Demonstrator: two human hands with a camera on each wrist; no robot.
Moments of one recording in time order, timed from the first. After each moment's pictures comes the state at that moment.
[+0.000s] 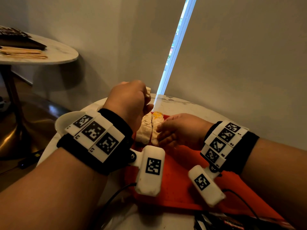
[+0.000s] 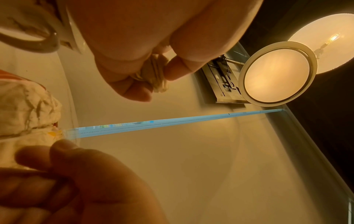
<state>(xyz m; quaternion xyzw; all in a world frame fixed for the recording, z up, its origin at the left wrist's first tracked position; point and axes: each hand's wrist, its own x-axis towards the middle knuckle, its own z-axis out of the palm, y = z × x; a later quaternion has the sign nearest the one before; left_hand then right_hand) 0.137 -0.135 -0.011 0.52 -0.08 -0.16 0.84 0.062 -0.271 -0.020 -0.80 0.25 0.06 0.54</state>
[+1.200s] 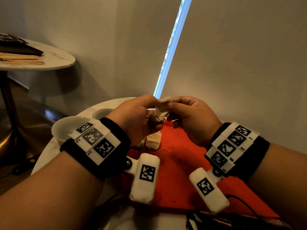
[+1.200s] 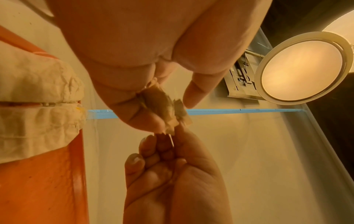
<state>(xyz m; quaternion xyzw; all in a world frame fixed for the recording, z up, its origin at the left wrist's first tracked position) 0.113 -0.138 -0.014 0.49 -0.16 -0.33 0.79 0.049 -0.285 -0.002 -0.80 0.09 -0.22 0.56</state>
